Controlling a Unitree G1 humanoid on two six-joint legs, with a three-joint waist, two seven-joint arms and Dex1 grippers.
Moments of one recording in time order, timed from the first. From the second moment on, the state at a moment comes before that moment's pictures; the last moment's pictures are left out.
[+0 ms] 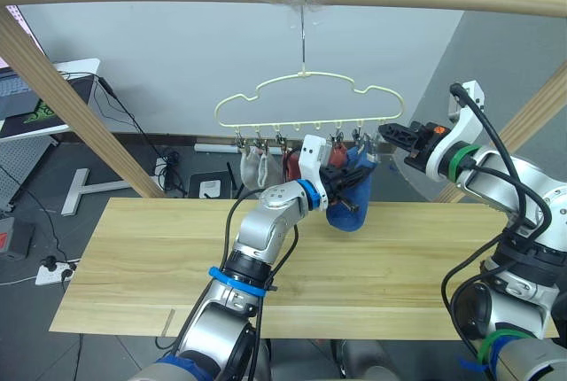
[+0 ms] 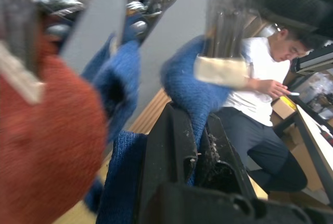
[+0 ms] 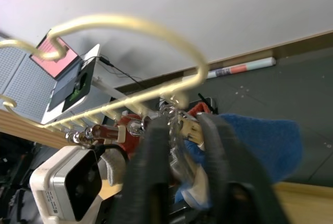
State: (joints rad) left arm -0.62 -0.05 -0.19 0.20 -0.28 0.41 -0.64; right arm -0.66 -0.39 -0.46 -0.23 1.64 1.27 -0.66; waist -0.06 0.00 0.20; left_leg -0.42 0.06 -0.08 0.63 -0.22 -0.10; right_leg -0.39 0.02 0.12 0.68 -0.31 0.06
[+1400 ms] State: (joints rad) left arm -0.10 0.96 0.29 0.23 -0.29 0.25 -1.06; right arm 0.31 -0.98 -0.46 -0.56 0.75 0.66 0.64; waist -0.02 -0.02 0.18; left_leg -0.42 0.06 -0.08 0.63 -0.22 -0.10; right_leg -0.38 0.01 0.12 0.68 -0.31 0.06
